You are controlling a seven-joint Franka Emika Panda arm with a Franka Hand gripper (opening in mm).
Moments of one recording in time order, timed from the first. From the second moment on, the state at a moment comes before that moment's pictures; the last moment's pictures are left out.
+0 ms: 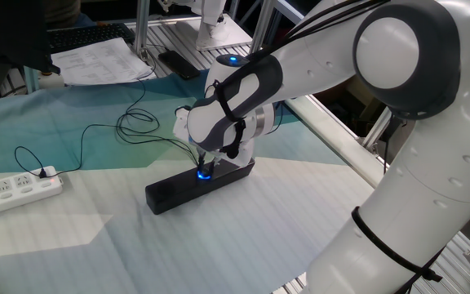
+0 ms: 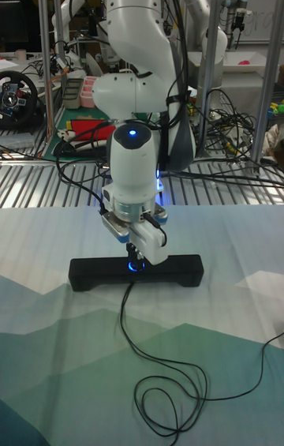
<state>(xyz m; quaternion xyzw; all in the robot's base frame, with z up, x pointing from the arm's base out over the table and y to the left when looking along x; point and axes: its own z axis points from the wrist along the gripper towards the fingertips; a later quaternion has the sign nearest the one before) 0.439 0.000 0.116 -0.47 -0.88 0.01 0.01</state>
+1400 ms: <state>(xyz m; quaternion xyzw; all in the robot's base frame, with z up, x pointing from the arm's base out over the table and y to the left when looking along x) 0.439 0.000 0.116 -0.58 -0.81 0.00 0.01</state>
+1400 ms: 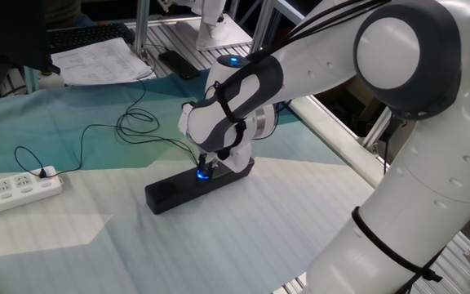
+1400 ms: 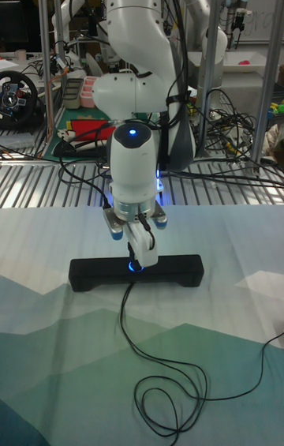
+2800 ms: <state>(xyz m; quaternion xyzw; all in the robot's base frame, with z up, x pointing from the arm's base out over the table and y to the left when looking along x) 0.439 0.000 0.116 -0.71 -0.70 -0.01 0.00</state>
